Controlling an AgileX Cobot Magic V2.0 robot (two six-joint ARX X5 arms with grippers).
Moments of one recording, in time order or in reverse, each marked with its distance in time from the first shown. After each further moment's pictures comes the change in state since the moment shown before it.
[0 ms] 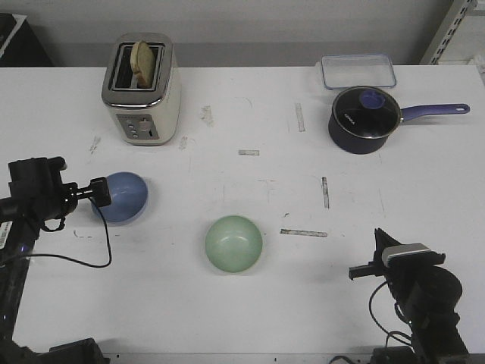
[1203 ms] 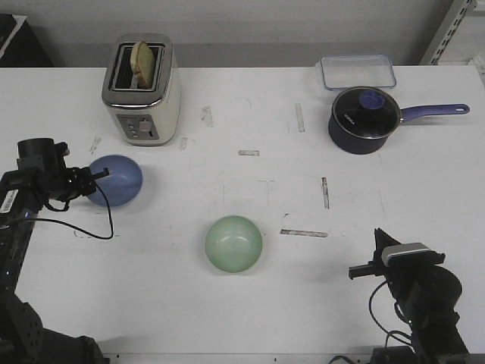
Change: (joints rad) left arm -0.018 0.171 0.203 -0.047 0.000 -0.083; right arm 0.000 0.000 0.000 -0.002 0.000 0.000
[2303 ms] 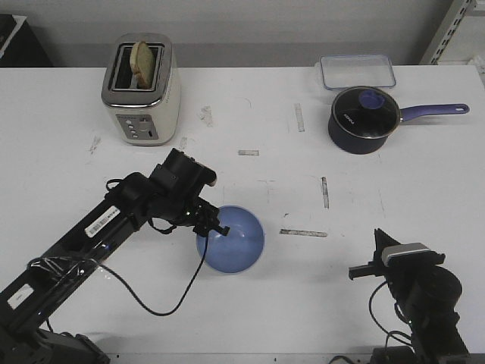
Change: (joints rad) left arm -0.845 0.003 0.201 -0.315 0.059 0.015; right arm 0.000 0.000 0.000 -0.004 0.000 0.000
